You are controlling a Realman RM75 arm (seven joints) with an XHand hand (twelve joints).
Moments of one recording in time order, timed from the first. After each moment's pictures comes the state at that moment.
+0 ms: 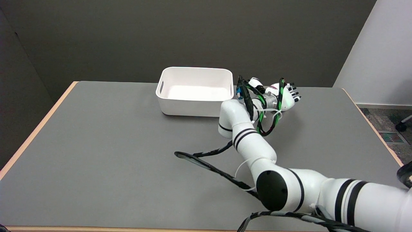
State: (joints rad) arm 0.82 -1.82 1.97 -0.60 -1.89 1.13 -0.96
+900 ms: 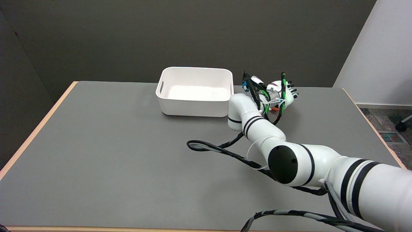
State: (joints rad) arm 0.95 -1.68 1.94 -0.32 -1.83 1.06 -0.85
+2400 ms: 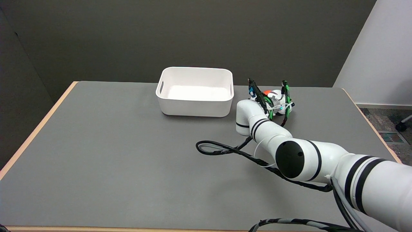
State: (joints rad) arm 0.95 -1.62 1.96 -0.20 -1.82 0.95 -0.77
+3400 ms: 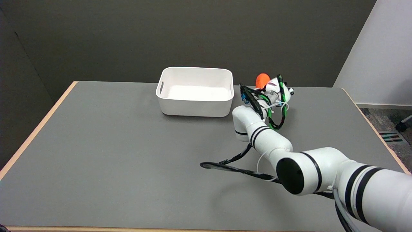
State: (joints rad) arm 0.87 -1.62 1.73 -0.31 -1.83 0.98 -0.60
